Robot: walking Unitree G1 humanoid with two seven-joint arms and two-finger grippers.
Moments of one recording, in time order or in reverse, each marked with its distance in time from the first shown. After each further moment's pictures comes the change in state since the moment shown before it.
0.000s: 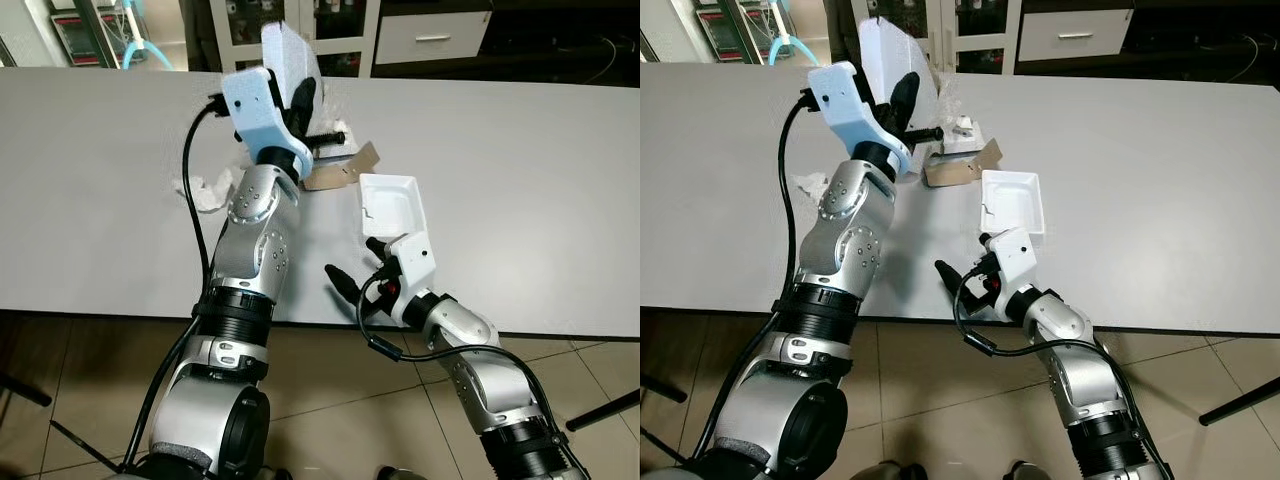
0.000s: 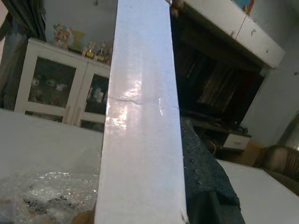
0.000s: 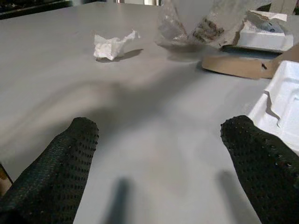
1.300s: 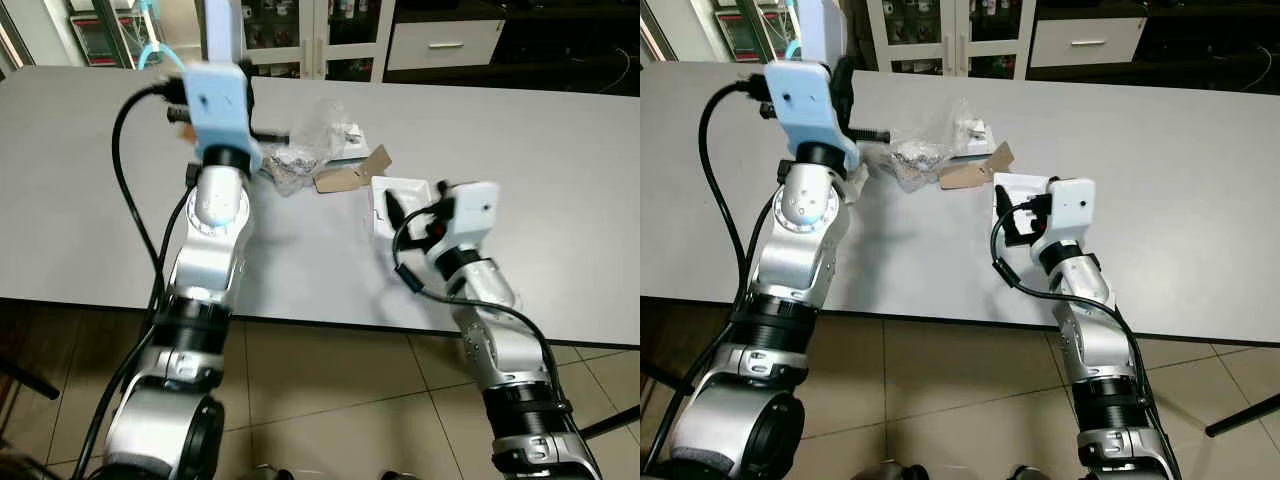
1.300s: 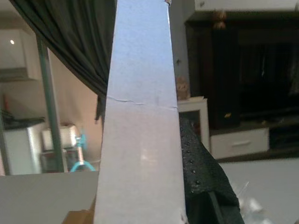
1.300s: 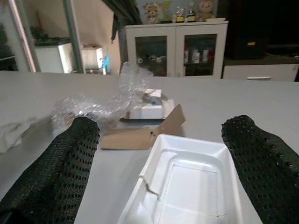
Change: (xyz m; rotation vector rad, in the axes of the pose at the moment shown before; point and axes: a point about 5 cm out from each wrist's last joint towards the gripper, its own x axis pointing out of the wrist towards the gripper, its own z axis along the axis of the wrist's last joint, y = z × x) left arm -0.017 0.043 0.019 0.576 -0.128 0.142; right arm -0.001 -0.054 0.043 0.011 -0.241 -0.437
